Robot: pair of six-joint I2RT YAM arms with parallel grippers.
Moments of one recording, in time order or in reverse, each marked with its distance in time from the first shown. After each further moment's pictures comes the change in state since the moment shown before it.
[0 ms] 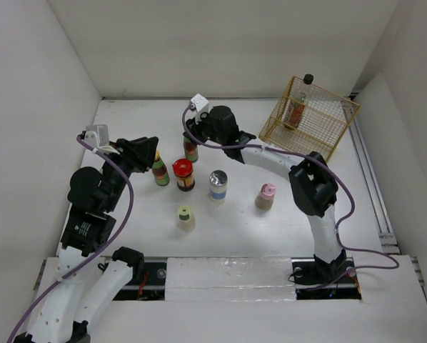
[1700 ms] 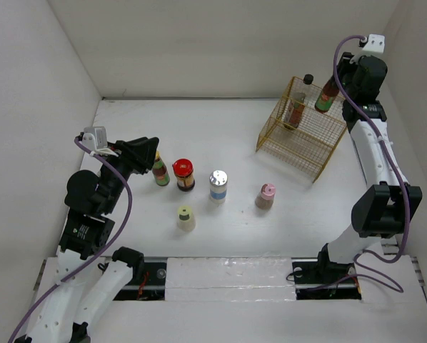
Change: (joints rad) left arm 0.000 -0.019 0.000 0.015 0.029 0.000; right arm -0.800 -0.478 -0.016 -0.256 0.252 0.099
